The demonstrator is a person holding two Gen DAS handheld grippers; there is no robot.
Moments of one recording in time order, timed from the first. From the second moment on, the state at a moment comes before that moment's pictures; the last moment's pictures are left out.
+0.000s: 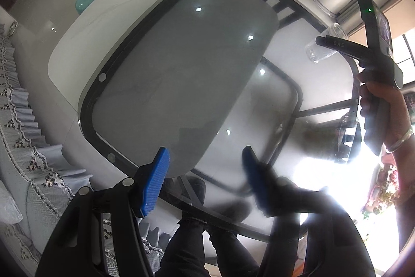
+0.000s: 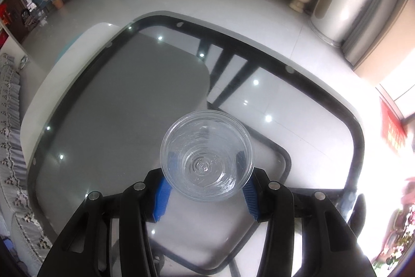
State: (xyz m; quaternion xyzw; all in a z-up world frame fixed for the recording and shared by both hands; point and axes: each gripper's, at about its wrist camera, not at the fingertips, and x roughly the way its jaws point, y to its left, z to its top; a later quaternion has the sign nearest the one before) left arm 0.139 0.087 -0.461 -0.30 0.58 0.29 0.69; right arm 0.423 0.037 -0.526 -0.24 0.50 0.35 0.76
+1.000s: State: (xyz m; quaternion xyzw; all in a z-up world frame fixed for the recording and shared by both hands) left arm 0.273 -0.080 -0.422 -0.18 0.61 0.15 0.76; right arm 0.489 -0.267 -0.514 -0.14 0.54 0.17 0.81
